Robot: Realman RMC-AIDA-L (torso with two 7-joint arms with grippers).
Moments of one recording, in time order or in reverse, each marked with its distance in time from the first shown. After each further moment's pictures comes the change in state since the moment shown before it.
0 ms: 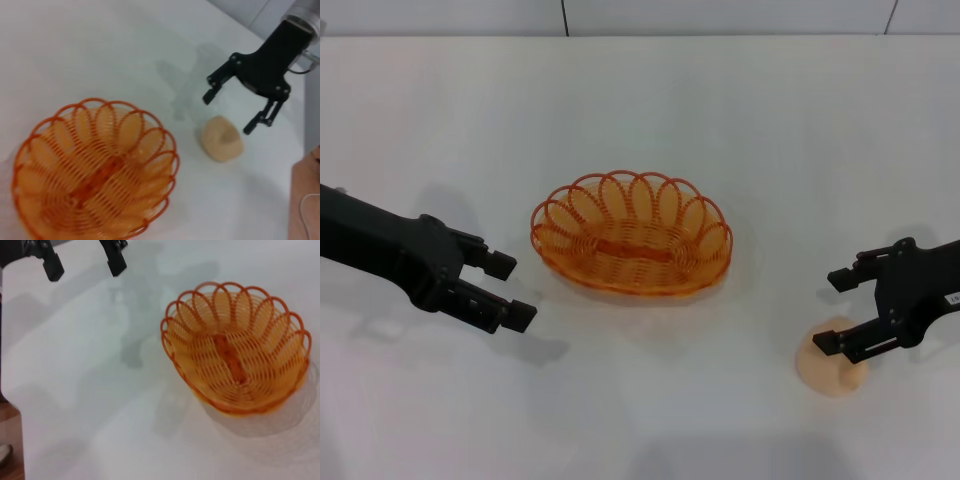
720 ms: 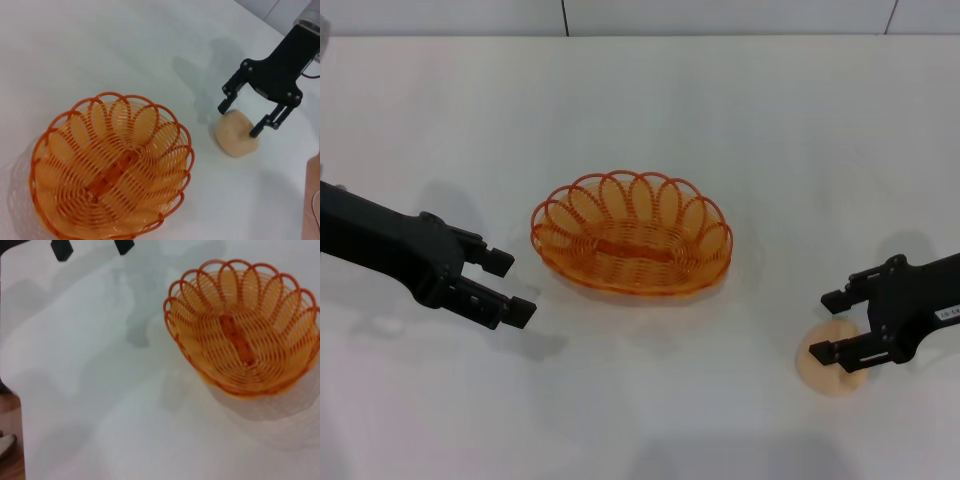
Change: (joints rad) left arm -0.008 -0.006 -0.001 0.003 0.029 -0.017 0.001; right arm -0.002 0.000 -0.043 0.047 -0.008 0.039 -0.013
